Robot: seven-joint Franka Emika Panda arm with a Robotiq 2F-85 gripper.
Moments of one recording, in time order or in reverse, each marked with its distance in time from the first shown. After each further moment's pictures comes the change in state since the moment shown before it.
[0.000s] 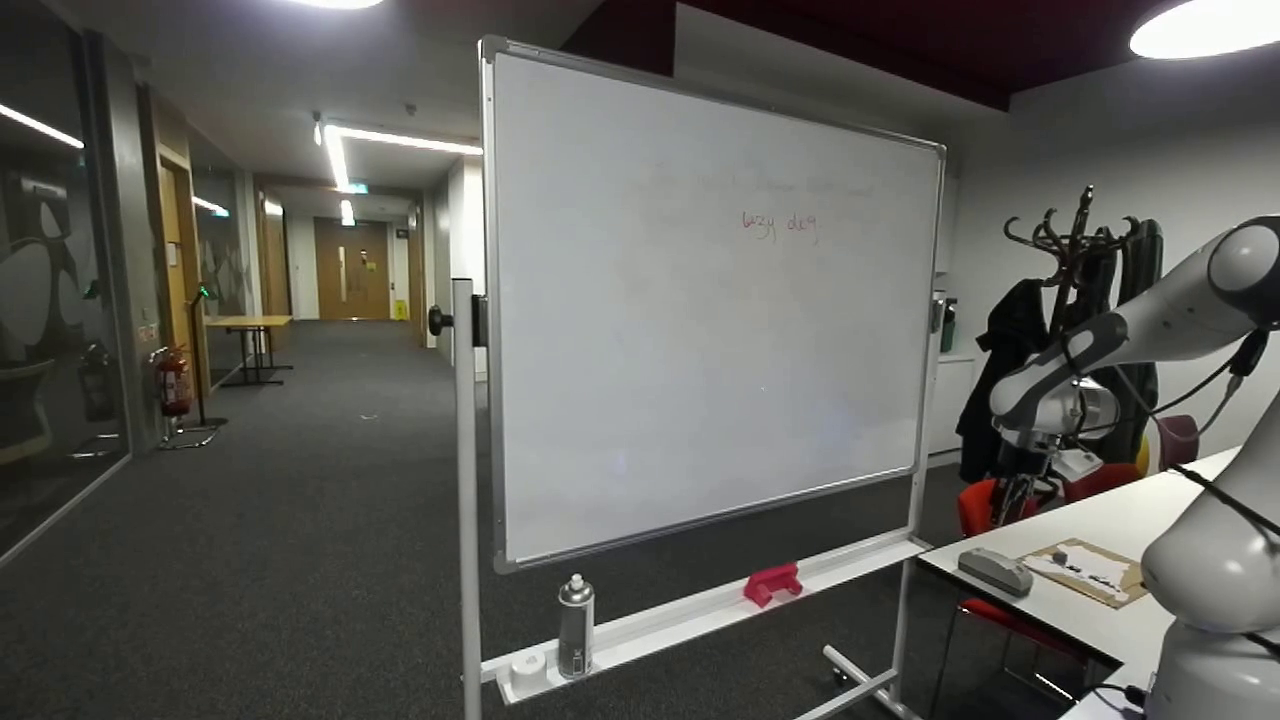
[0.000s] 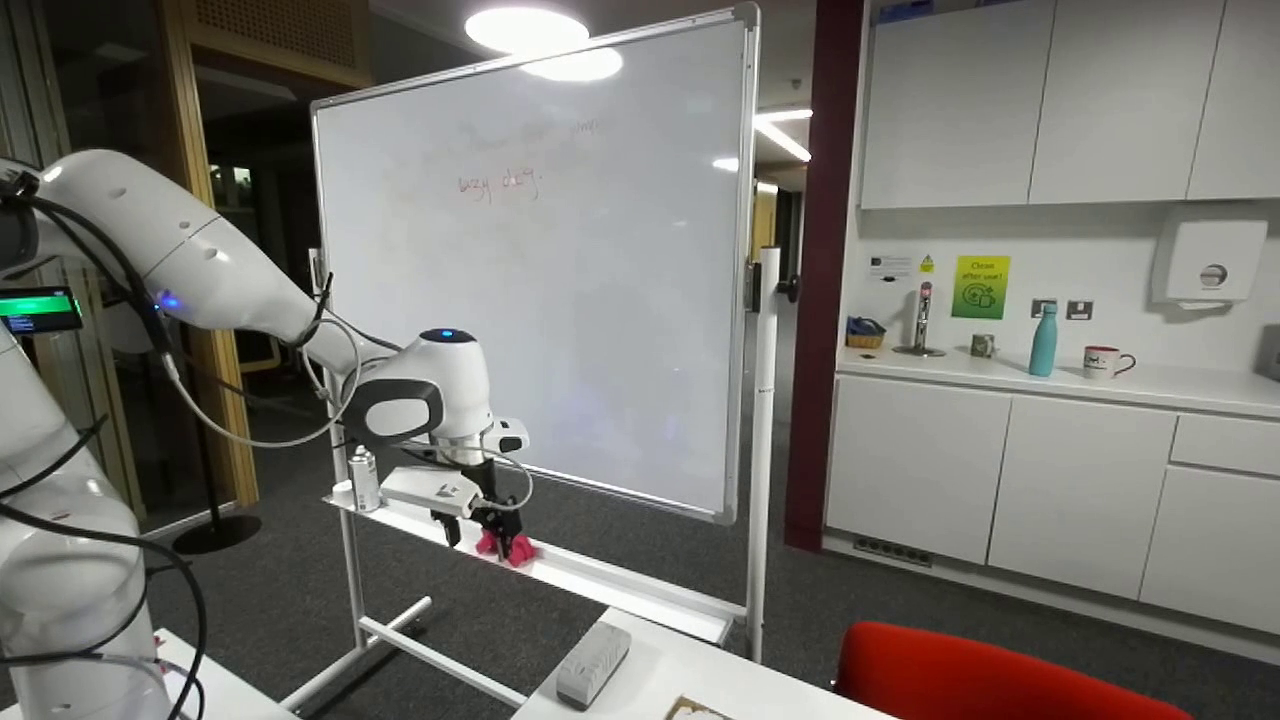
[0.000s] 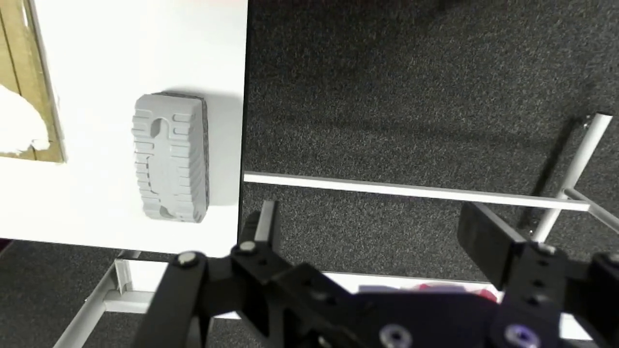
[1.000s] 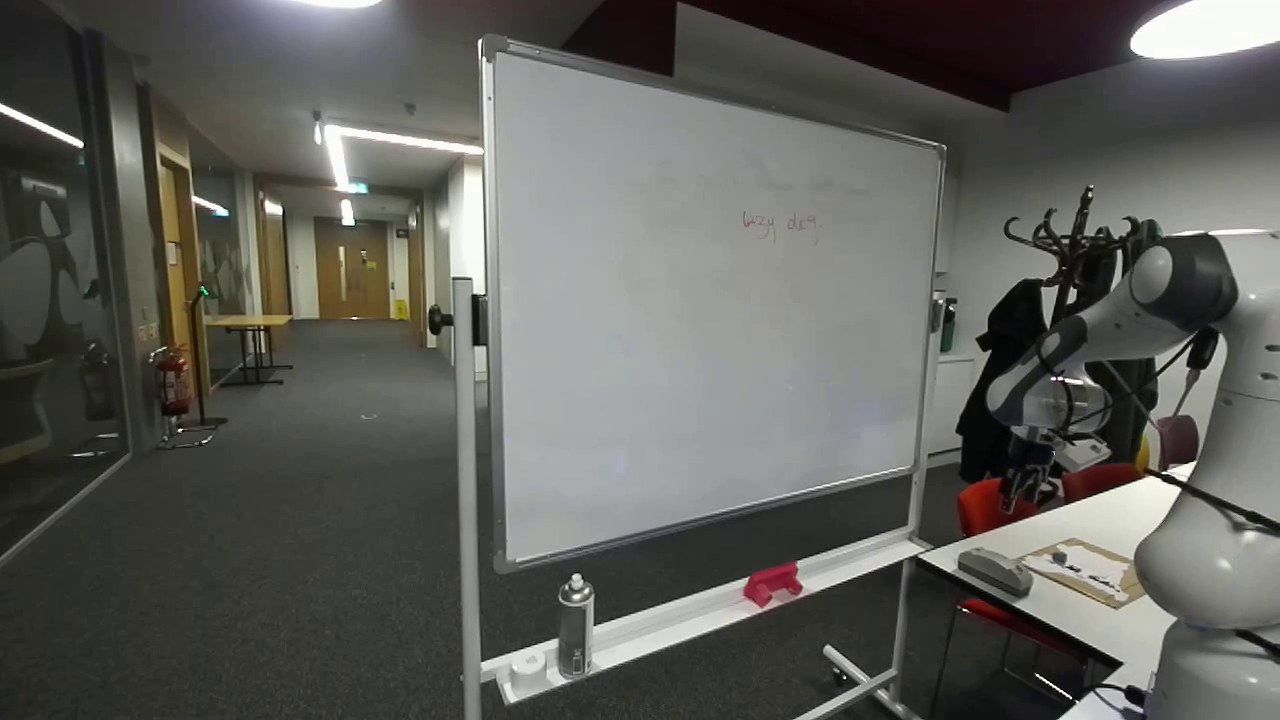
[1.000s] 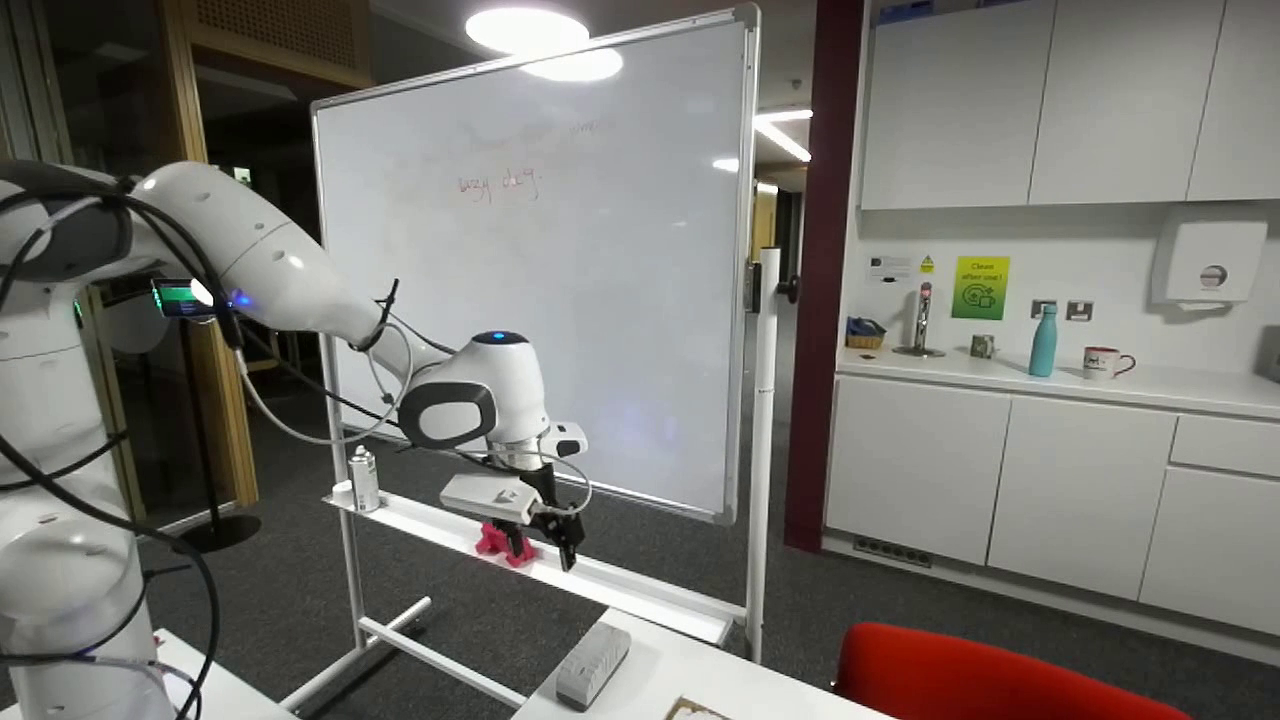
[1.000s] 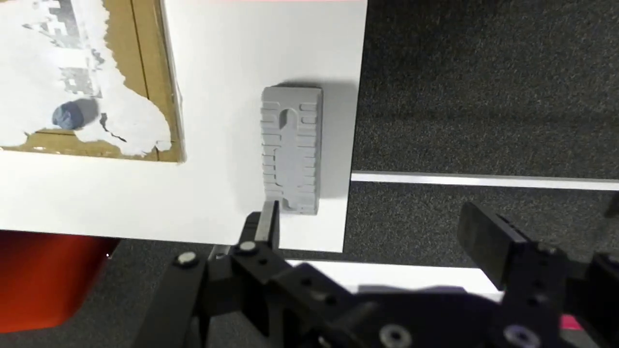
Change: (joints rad) arm -0.081 0.237 -0.018 0.215 0.080 0.048 -0.072
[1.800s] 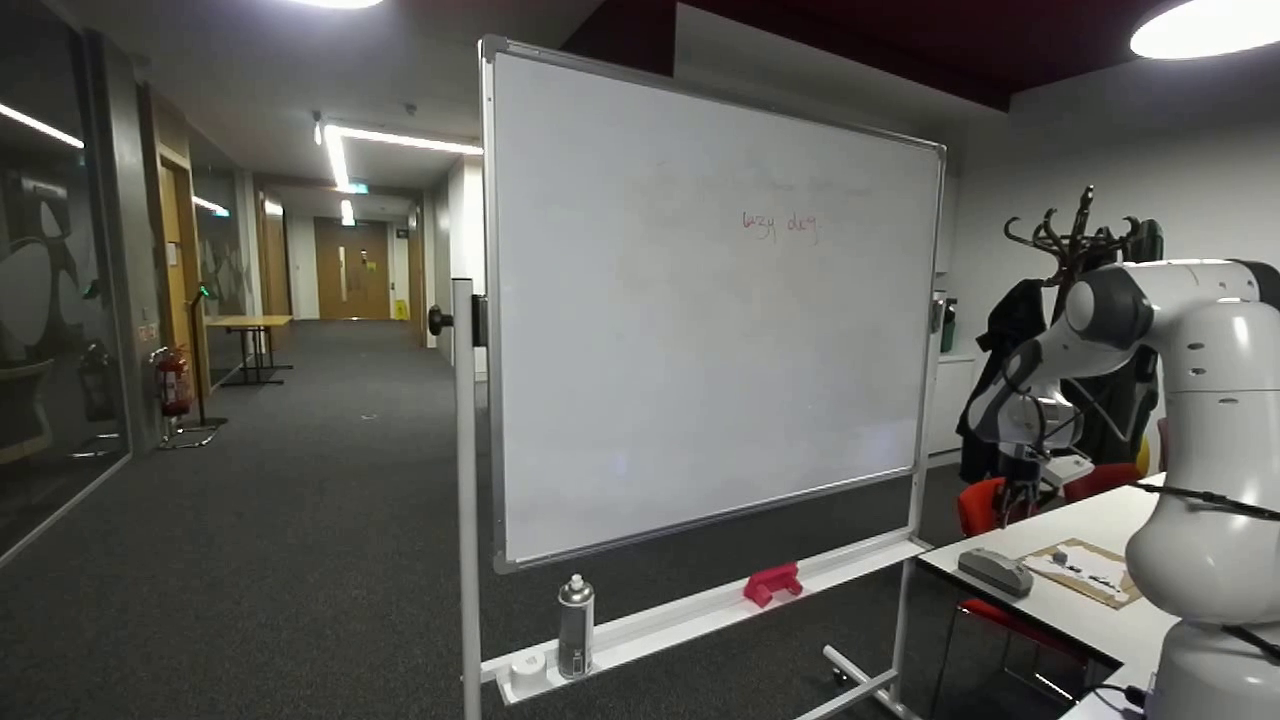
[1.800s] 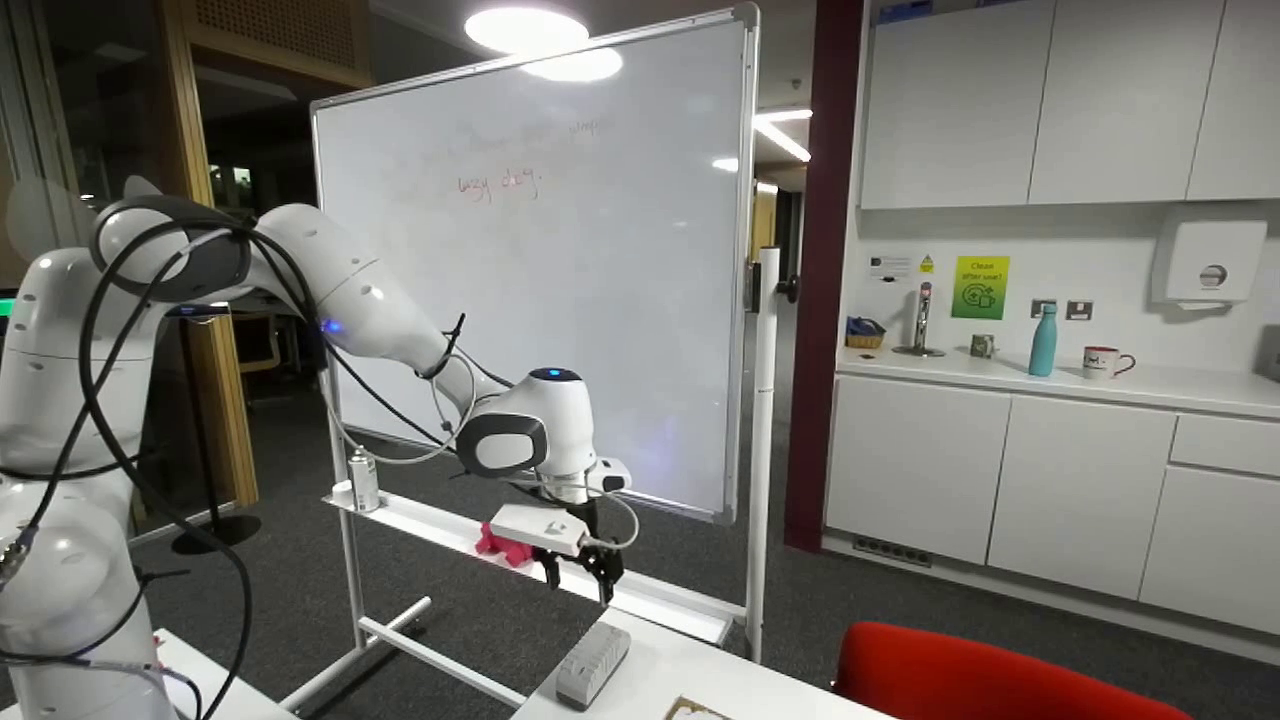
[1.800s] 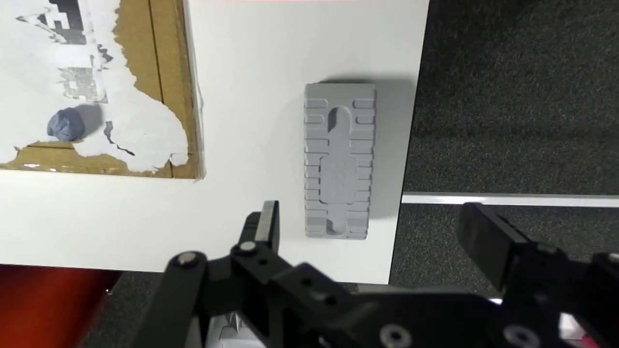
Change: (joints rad) arm -0.130 0.274 0.120 0.194 0.094 0.000 -0.052
